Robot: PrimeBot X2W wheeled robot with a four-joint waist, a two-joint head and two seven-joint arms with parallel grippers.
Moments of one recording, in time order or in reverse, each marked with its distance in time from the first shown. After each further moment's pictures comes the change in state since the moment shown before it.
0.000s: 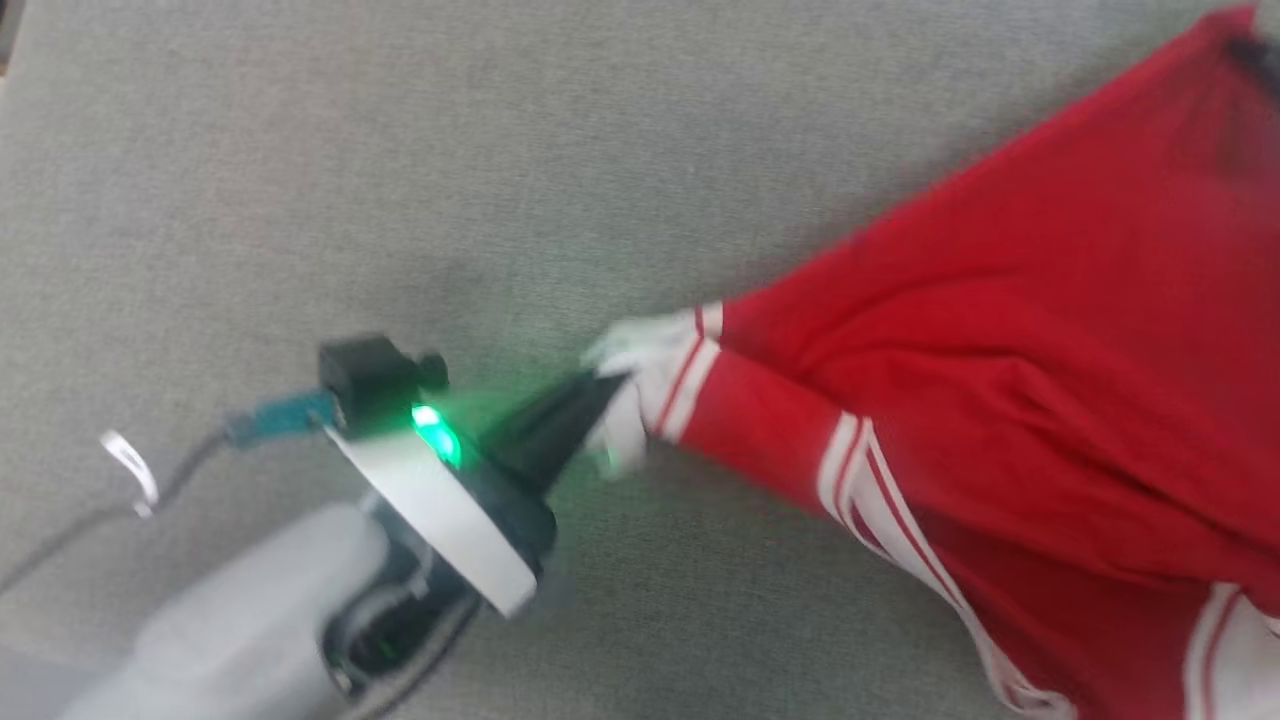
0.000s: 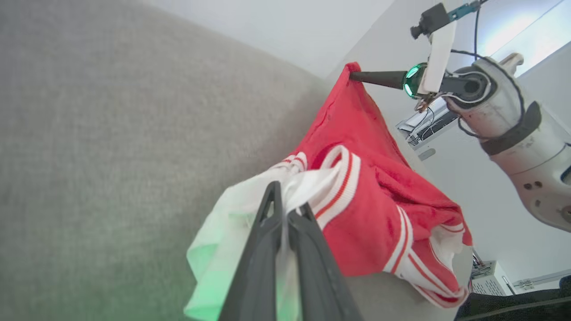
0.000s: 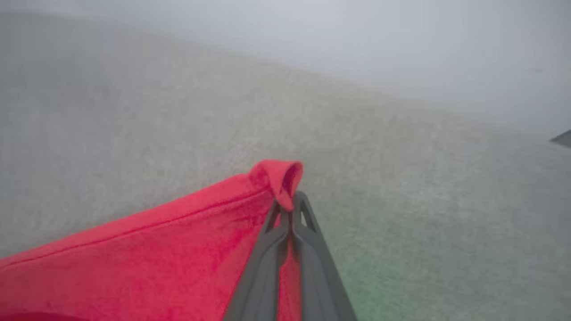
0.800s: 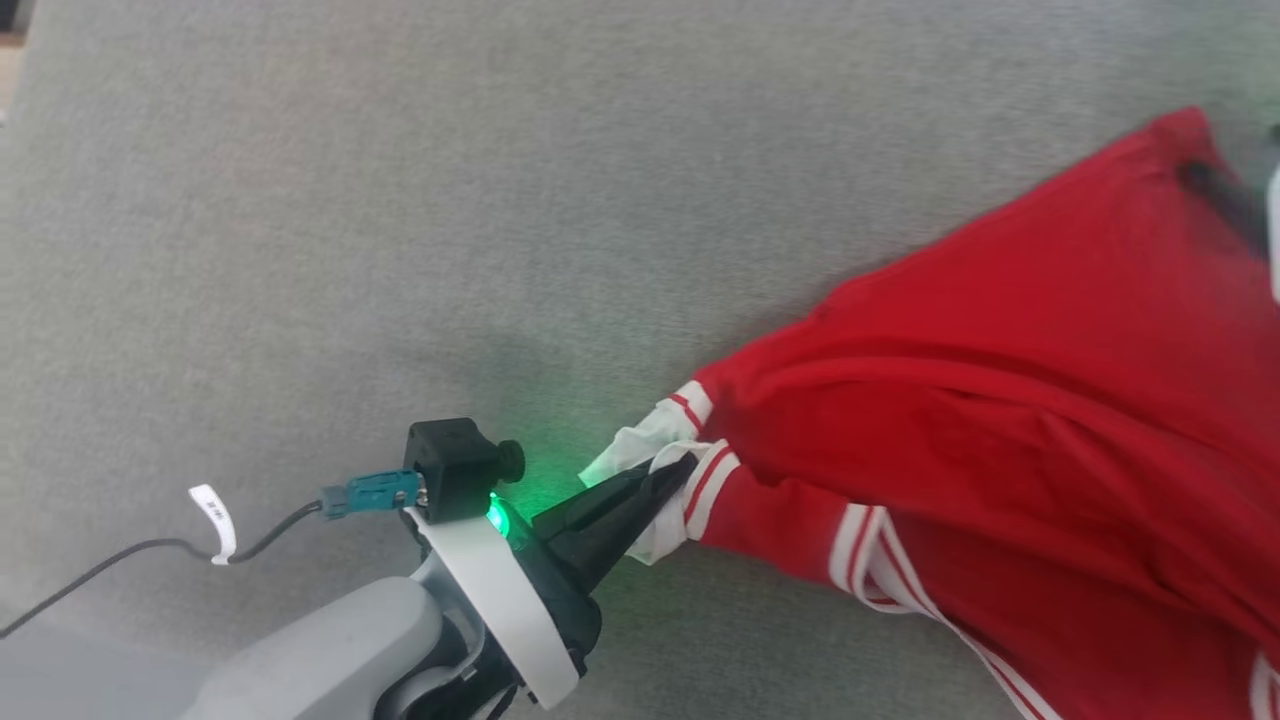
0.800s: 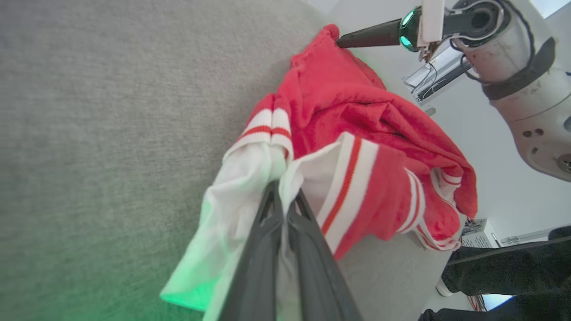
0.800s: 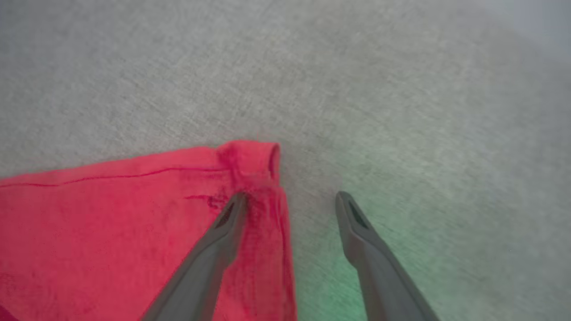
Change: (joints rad) left arm 0.018 -0.012 -0.117 0.005 0.074 0.000 0.000; right arm 0.138 -0.036 -0.045 -0.231 -0.109 -0.001 0.253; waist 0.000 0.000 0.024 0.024
